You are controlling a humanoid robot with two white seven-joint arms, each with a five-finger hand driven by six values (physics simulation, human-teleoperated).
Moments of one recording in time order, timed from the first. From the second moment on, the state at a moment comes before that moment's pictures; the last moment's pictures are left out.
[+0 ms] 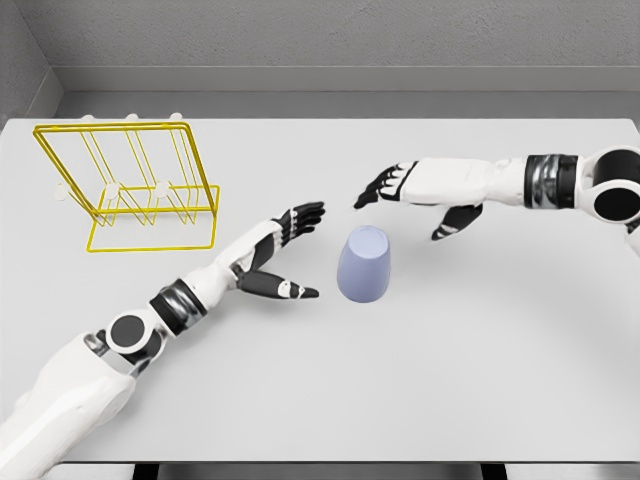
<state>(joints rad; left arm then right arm) -0.34 0.43 -0.74 -1.40 0.50 -0.29 -0.24 -0.93 -0.76 1.00 -1.36 0.17 -0.61 0.50</state>
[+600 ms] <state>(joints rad) -0.35 0.32 -0.74 -1.34 0.49 -0.29 -0.27 -0.93 -0.91 0.94 -1.24 0.17 -0.61 0.24</state>
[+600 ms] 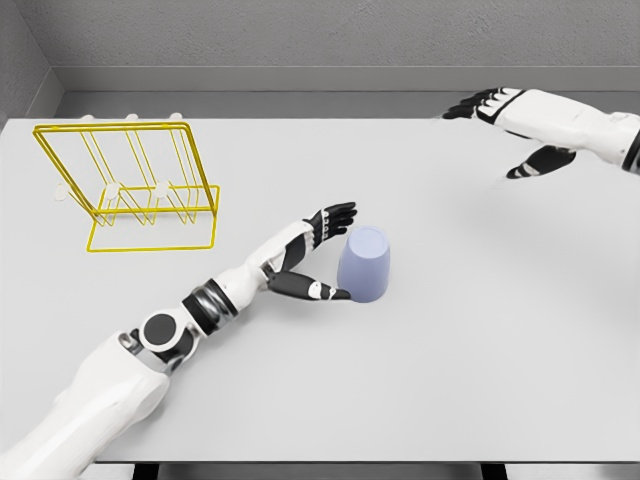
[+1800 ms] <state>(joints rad) -0.36 0.25 -0.74 -1.32 0.43 -0.23 -0.27 -0.85 -0.88 0.90 -1.20 0.17 -0.61 0.22</state>
